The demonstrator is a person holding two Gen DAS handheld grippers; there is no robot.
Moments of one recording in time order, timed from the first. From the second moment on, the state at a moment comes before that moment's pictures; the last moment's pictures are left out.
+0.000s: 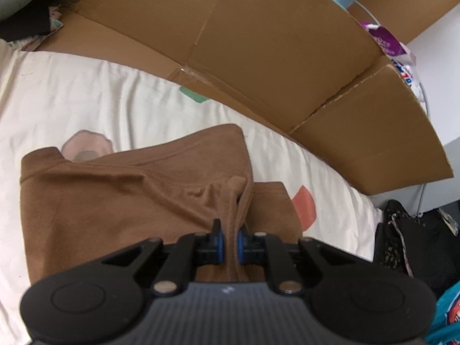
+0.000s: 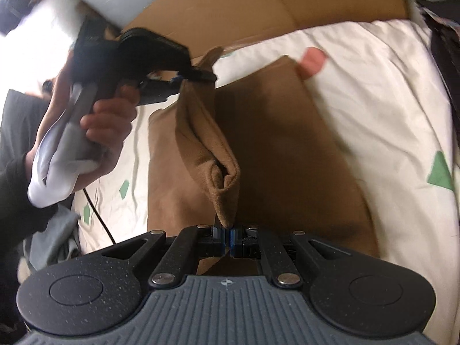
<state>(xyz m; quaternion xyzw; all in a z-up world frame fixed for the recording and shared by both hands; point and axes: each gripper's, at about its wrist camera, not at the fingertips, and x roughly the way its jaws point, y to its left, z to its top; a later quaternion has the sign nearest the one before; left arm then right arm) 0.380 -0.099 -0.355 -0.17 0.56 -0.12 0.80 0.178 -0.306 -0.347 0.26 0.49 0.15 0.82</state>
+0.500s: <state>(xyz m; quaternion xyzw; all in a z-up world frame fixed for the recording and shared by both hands) 0.377 -0.159 -0.367 -0.12 0.57 -0.14 0.80 0.160 -0.347 -0.368 0.31 0.50 0.13 0.80</state>
